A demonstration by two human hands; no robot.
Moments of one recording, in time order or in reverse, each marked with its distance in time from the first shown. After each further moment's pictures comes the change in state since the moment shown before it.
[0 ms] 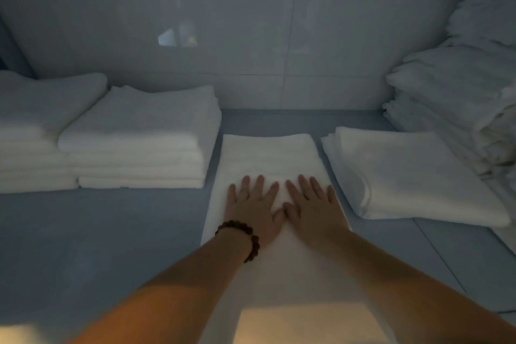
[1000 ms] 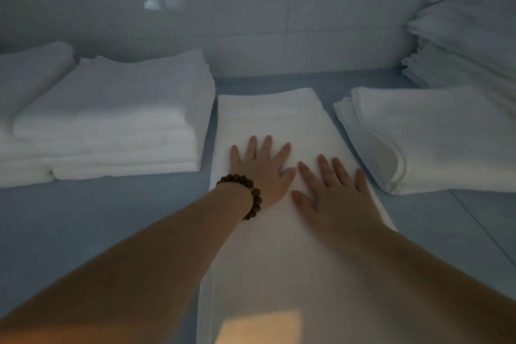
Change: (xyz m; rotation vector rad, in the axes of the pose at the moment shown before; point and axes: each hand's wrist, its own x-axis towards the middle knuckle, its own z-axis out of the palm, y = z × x) left_hand 0.048 -0.014 -0.012 0.008 -0.126 0.076; right_hand -0.018 -0.012 -0.002 0.029 -0.035 0.097
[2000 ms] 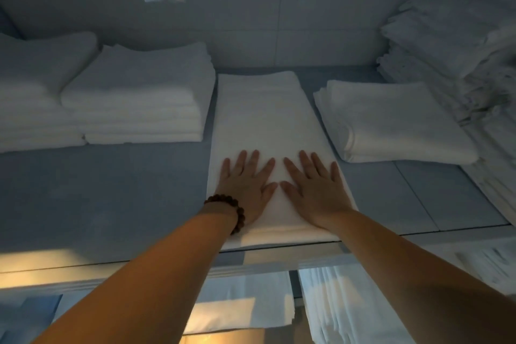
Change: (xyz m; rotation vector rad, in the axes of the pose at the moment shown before) left_hand -0.113 0.026 0.021 0.004 0.026 0.030; right_hand -0.062 0.013 0.004 0.018 -0.018 -0.103
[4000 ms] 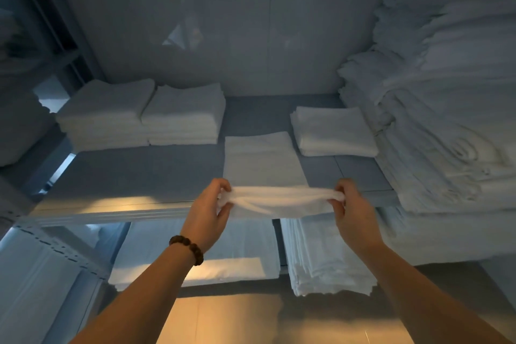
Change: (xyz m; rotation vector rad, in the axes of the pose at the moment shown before) left_hand -0.268 0.081 -0.121 -0.679 0.475 -0.118; right_hand -0.272 0.030 -0.113 0.560 0.512 0.104
